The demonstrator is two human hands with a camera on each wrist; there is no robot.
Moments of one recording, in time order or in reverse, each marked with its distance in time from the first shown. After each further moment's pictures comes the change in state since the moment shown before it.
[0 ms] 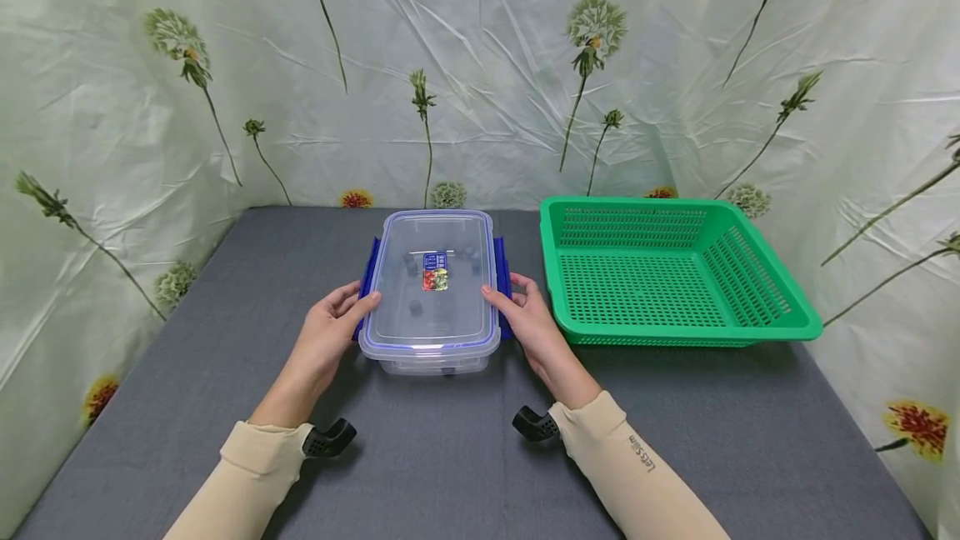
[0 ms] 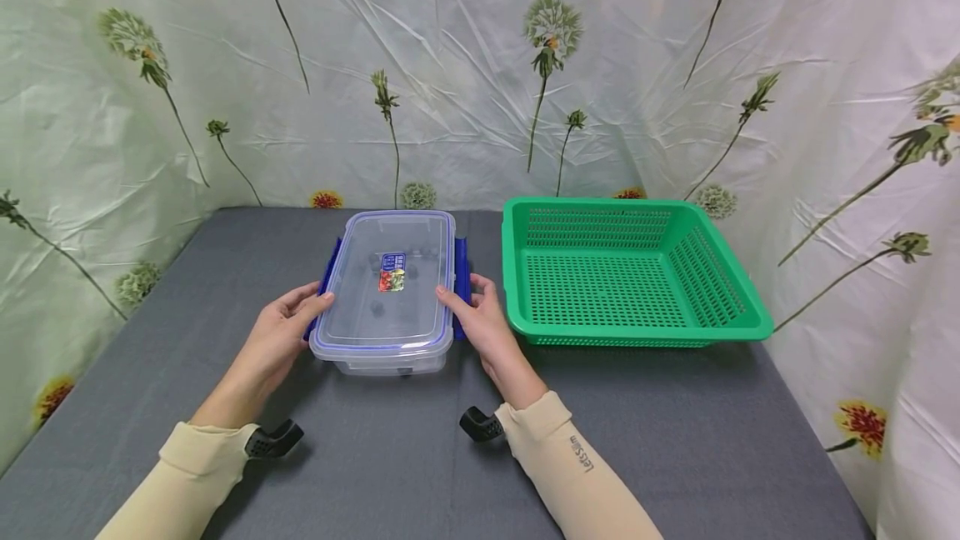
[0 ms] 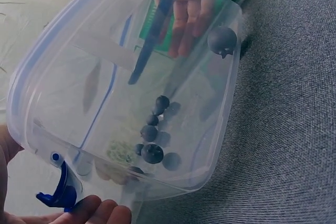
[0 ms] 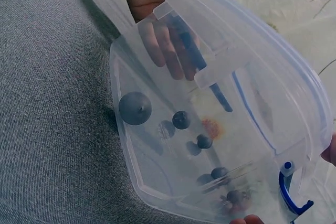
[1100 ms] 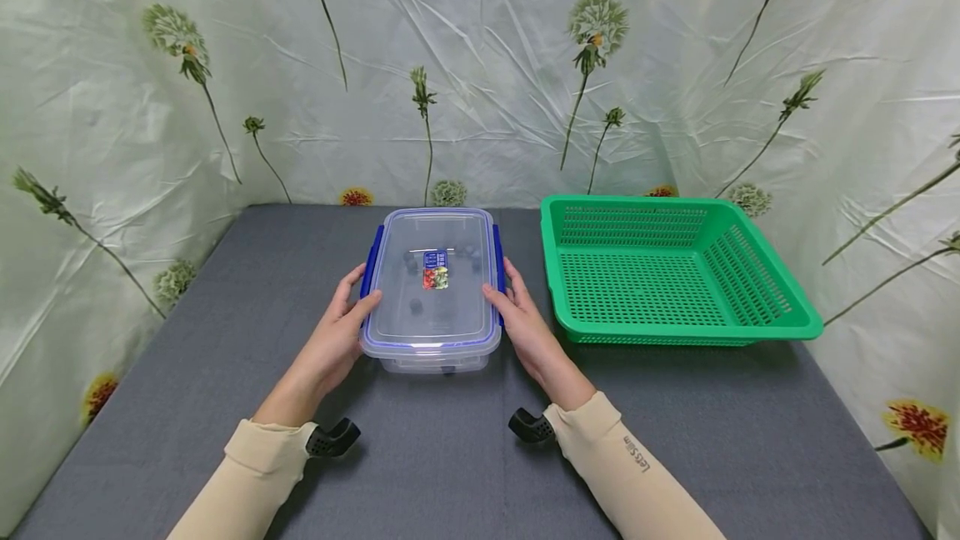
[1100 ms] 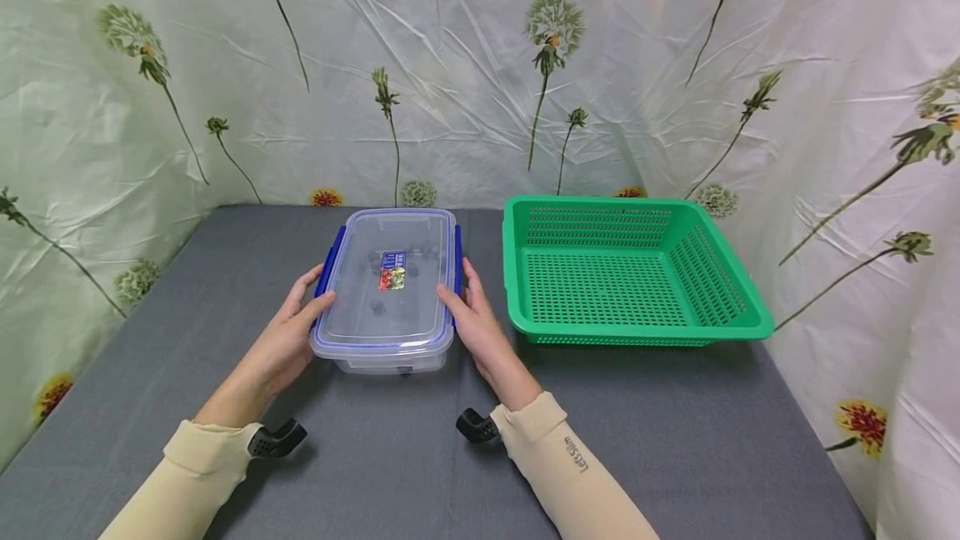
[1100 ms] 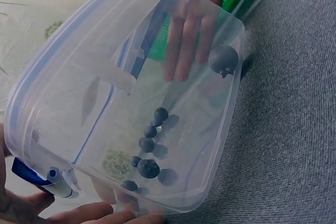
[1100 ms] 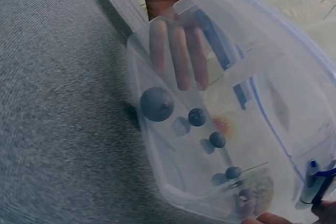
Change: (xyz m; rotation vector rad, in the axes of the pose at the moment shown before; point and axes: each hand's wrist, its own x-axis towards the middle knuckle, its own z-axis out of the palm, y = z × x) left_hand -0.004 0.000 0.006 -0.125 -0.171 -0.009; right_hand 0.001 0.006 0.005 0.006 -0.128 -0.070
